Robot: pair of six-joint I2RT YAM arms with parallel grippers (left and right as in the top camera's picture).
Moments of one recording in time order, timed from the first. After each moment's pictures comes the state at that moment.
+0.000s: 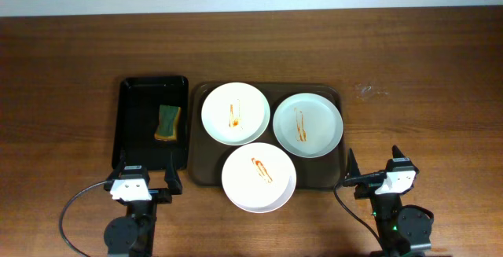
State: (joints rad) left arm -0.01 0.01 0.02 -0.08 -0.03 -0.07; right arm 0.07 0.01 0.01 -0.08 0.01 0.03
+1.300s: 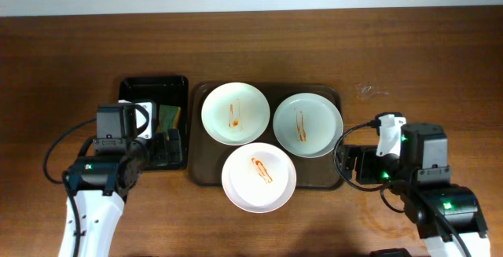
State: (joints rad) left arm -0.01 1.12 0.93 -0.83 0.07 -0.09; right arm 0.07 0.86 0.86 -0.88 -0.24 0.16
